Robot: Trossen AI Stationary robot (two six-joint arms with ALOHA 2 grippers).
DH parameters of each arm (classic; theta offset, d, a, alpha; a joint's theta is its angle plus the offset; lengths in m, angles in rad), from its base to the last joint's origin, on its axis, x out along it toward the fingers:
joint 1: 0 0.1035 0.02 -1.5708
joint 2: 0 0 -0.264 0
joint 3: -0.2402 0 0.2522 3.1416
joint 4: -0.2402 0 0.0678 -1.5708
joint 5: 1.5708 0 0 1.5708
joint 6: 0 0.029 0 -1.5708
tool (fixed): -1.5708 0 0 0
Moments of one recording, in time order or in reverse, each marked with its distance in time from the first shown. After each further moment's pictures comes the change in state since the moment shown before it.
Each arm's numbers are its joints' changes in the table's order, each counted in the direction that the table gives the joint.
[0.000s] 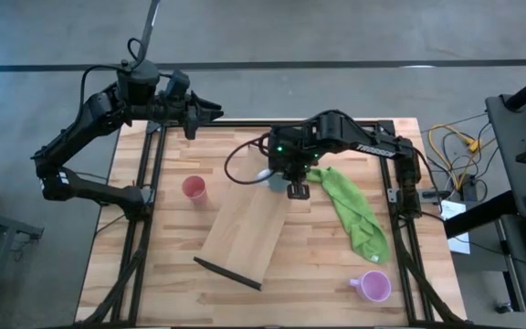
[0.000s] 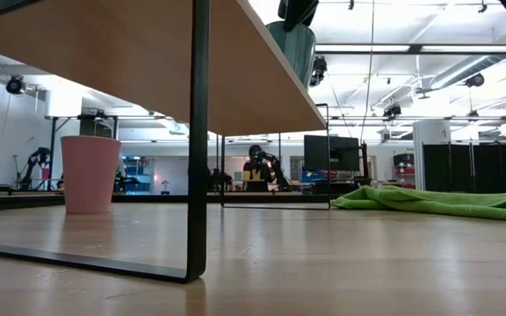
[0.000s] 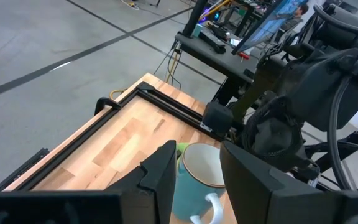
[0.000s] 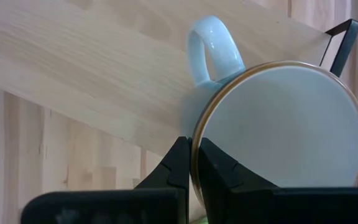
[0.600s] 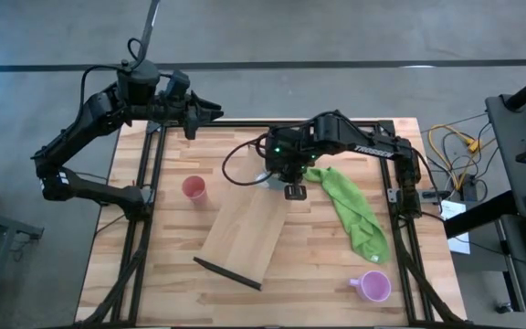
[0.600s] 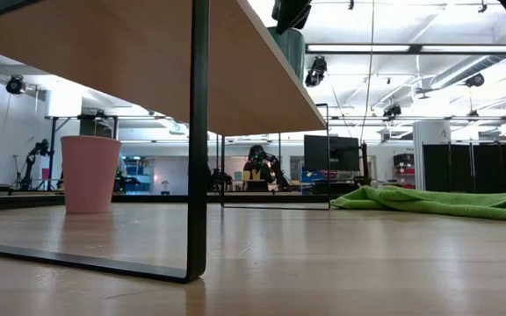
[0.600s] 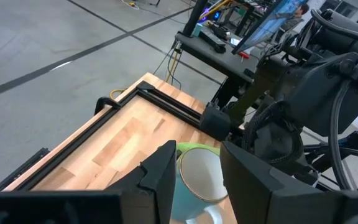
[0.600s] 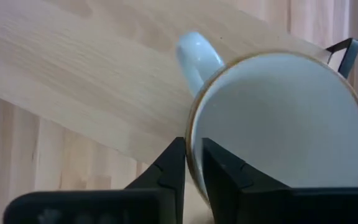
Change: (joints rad) left arm 0.001 0.000 0.002 -0.001 0.000 0.000; right arm 0.000 0.001 0.024 0.060 0.001 -0.030
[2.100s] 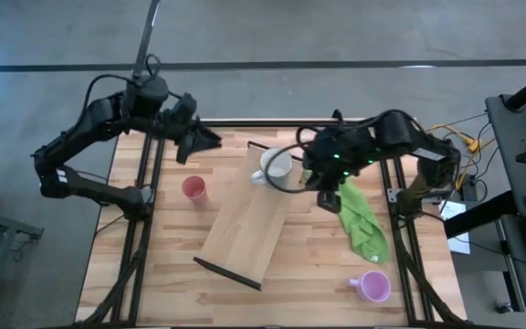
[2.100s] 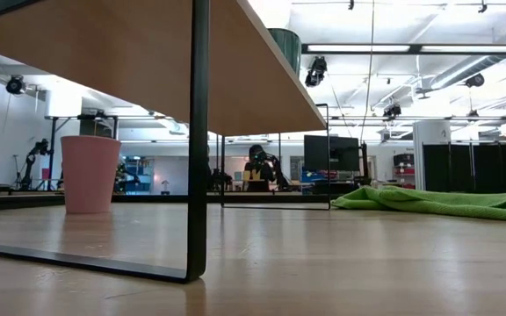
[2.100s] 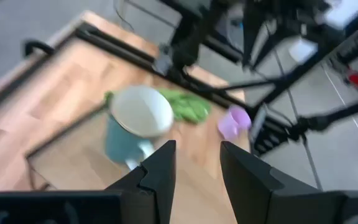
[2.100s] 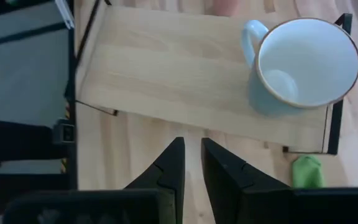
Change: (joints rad) left arm -0.142 -0.004 0.000 -0.168 -0.129 0.009; right arm 0.176 -0.223 -0.076 -0.102 -0.008 0.425
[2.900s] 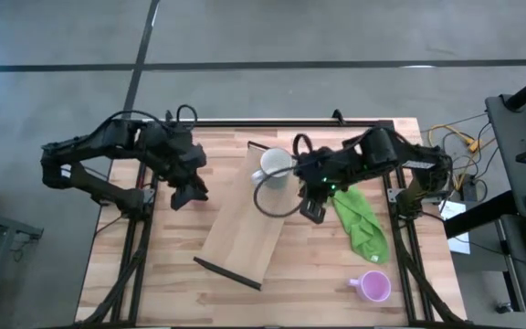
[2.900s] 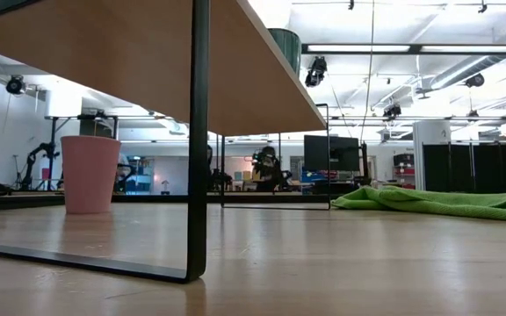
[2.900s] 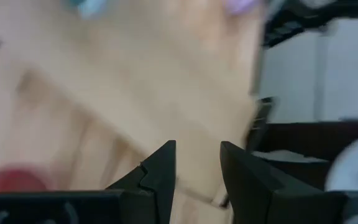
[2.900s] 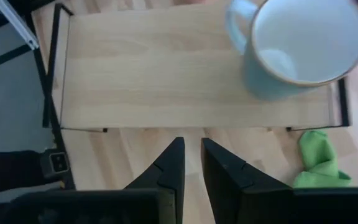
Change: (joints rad) left arm -0.314 0.054 0.016 -0.372 0.114 -0.139; right arm 0.090 0.072 0.002 0.000 -0.149 0.261
